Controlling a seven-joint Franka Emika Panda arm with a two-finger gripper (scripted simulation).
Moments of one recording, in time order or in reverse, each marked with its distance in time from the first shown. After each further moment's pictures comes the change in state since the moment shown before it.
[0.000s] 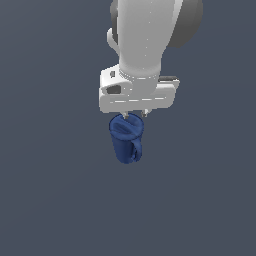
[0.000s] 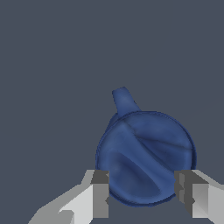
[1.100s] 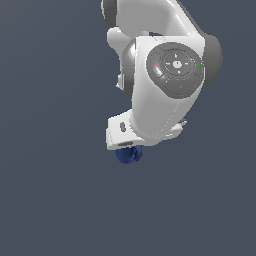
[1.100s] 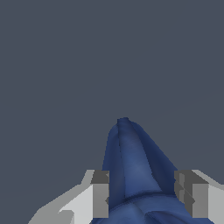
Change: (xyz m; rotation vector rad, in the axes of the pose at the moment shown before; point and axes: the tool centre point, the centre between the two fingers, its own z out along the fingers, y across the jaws) arm 0.072 -0.007 0.053 -0.016 -0.177 -0.099
